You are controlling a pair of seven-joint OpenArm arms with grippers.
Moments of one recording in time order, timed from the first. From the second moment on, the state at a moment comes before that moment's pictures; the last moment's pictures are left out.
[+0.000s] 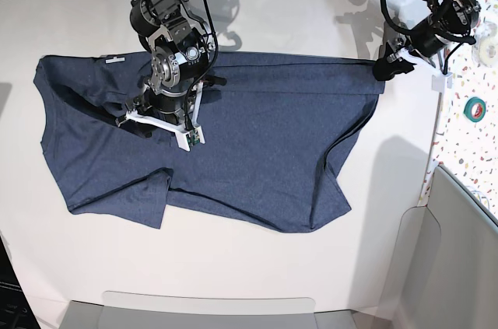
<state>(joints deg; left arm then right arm) 8.5 -4.2 -49.0 92.4 -53.0 -28.3 79.4 1.4 6.0 -25.4 98.4 -34.6 -4.7 -66.4</state>
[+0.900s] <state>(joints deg) 8.0 -4.7 -49.3 82.1 -57.9 -28.9 77.2 -13.8 3.4 32.8 117.3 27.5 -4.9 -65.8</state>
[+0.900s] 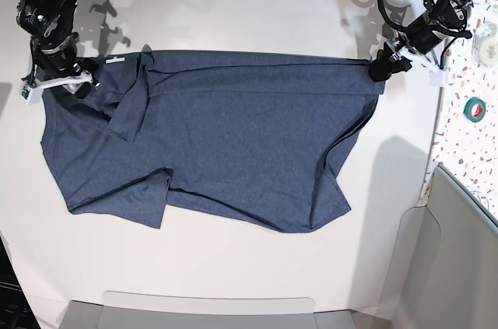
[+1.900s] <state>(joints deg) 8.0 -4.6 -49.3 82.1 -57.8 -28.9 77.0 -8.4 4.4 60.6 86.7 58.5 -2.4 -64.7</state>
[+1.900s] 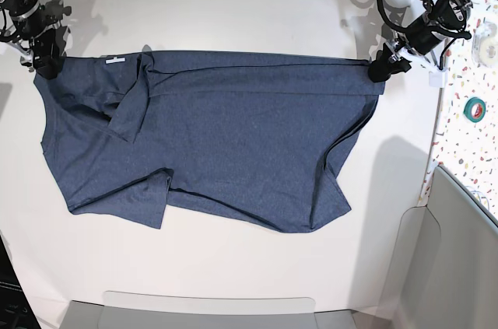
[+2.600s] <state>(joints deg) 6.1 -5.2 -49.4 81.8 -56.7 -28.8 78.3 -6.2 4.1 59.8 86.1 54.2 -3.2 -65.4</state>
